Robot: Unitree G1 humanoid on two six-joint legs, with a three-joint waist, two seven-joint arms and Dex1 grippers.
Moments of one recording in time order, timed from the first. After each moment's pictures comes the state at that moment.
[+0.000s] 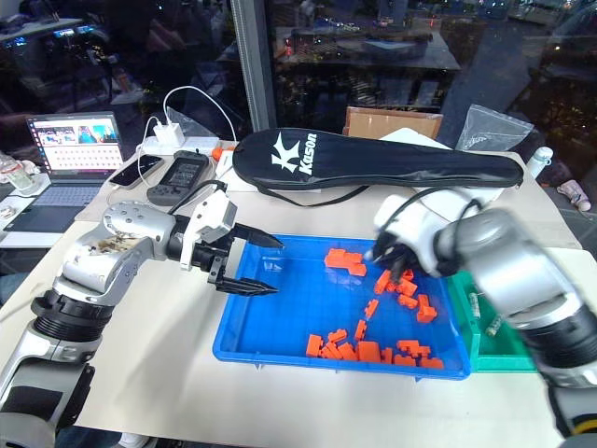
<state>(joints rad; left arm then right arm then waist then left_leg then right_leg) -0.77 0.66 -0.20 -0.10 -0.42 0.57 -1.34 -0.71 -1.15 0.18 -0.34 0.22 1.09 0.98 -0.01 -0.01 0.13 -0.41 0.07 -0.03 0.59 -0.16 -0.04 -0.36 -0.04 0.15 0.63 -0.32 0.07</state>
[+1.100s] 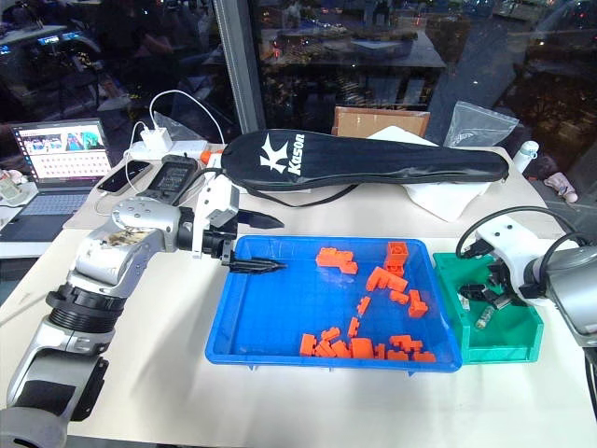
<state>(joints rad) -0.74 0.60 -0.10 0.01 -0.36 0.53 -1.12 -0.37 -1.16 -0.16 -0.19 0.26 1.01 0.85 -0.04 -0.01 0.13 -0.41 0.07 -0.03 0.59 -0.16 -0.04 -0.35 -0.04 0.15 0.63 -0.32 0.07</state>
